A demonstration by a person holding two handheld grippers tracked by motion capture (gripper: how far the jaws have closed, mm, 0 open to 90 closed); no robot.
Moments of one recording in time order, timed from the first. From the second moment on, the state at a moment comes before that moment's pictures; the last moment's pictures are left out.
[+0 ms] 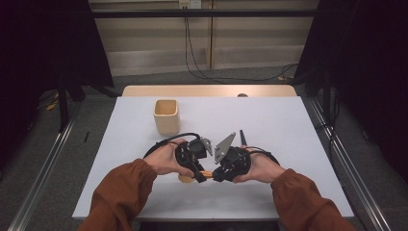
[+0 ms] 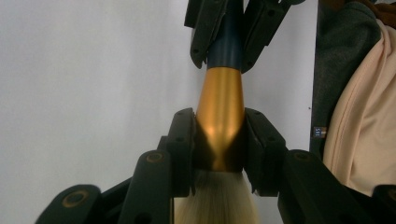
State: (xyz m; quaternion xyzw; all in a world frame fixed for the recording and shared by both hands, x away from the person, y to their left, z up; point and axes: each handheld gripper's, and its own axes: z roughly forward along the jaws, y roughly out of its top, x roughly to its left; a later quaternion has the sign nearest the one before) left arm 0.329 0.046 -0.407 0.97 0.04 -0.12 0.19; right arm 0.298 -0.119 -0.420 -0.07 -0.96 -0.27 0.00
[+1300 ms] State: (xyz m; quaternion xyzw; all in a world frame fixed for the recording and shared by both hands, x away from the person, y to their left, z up) left arm 0.326 0.077 -0.412 0.95 0.13 -0.04 0.30; right arm 0.298 -0.141 -0.418 -0.13 -0.94 -0.30 0.00
